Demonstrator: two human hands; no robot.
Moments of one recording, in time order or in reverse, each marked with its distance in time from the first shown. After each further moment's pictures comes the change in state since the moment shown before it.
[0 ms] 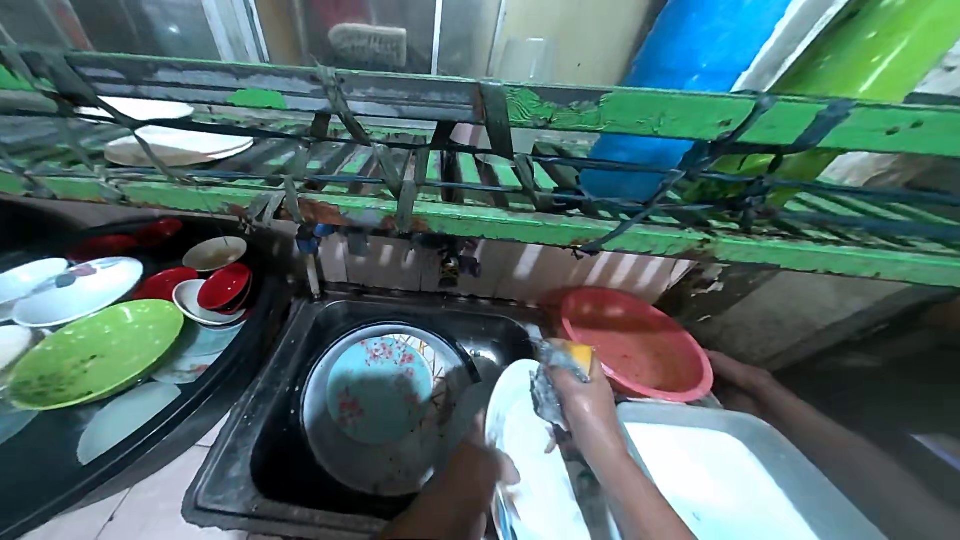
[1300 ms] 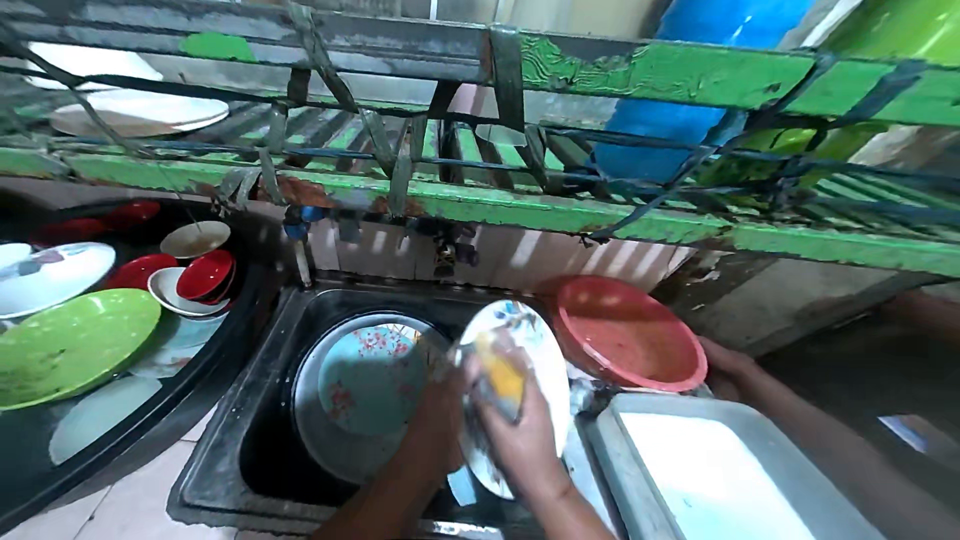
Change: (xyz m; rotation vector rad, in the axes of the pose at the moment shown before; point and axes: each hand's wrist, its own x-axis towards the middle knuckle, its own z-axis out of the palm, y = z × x) left_hand 0.038 0.015 -0.022 -0.279 0.157 0.308; right_hand -0.055 0.013 0.047 -0.016 -0.133 -0.562
